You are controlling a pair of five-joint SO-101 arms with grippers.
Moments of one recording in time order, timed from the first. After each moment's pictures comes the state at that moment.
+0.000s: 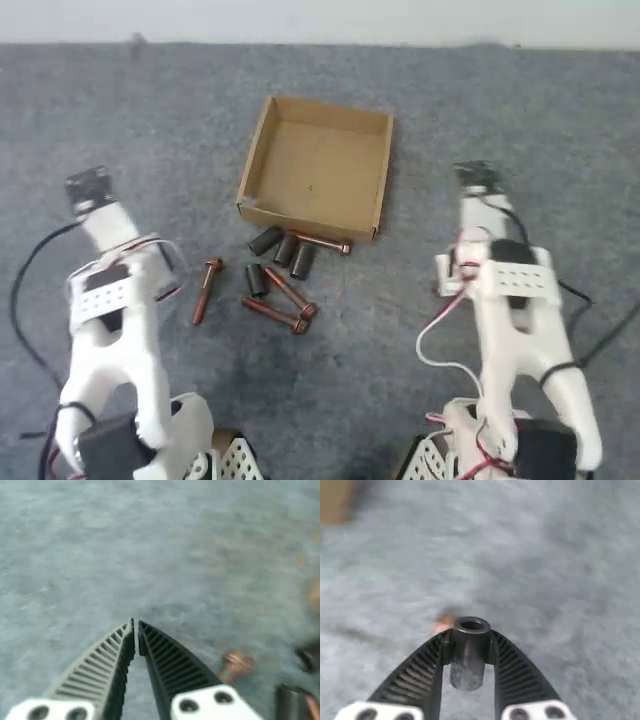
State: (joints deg) left arm -24.3 -21.4 61.1 34.0 8.8; right arm 3.3 -22.9 50.8 52.4 9.0
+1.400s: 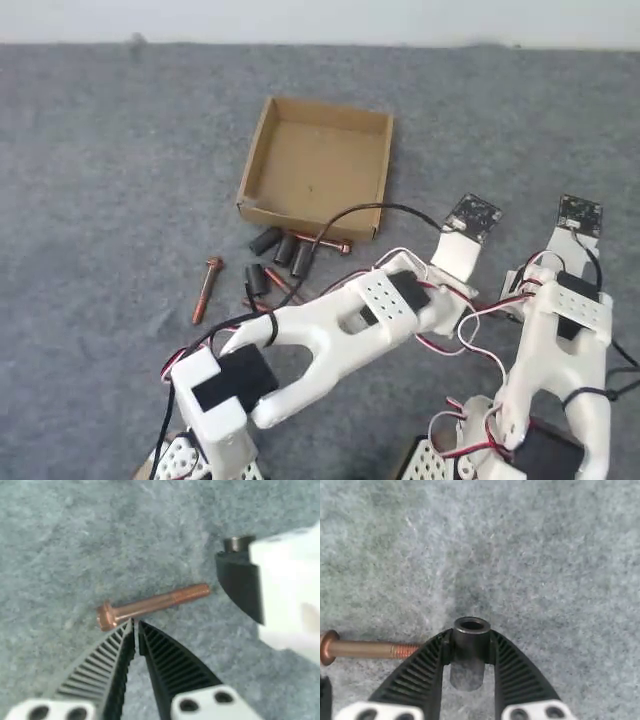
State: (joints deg) left arm 50.8 14.4 21.7 37.9 25.9; right arm 22.6 -22.9 57.1 45.8 6.5
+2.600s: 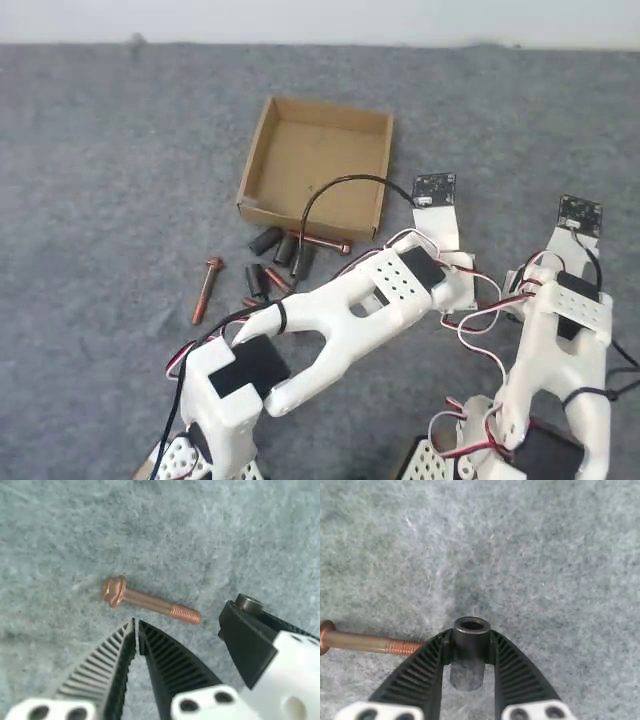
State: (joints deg) left arm 49.1 19.1 8.2 51.6 60.0; right arm 22.6 -22.9 57.1 45.8 6.5
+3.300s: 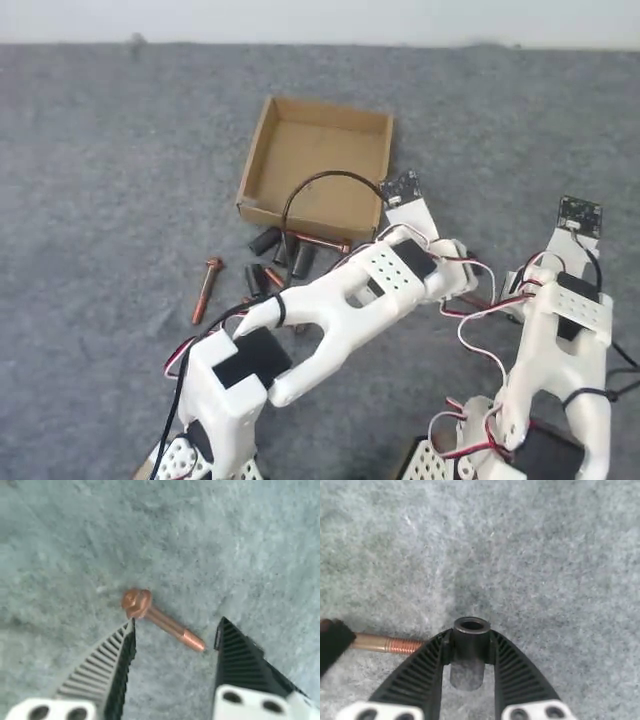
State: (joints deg) left arm 46.5 21.3 8.3 50.7 72.5; right arm 22.6 -22.9 57.2 45.7 6.5
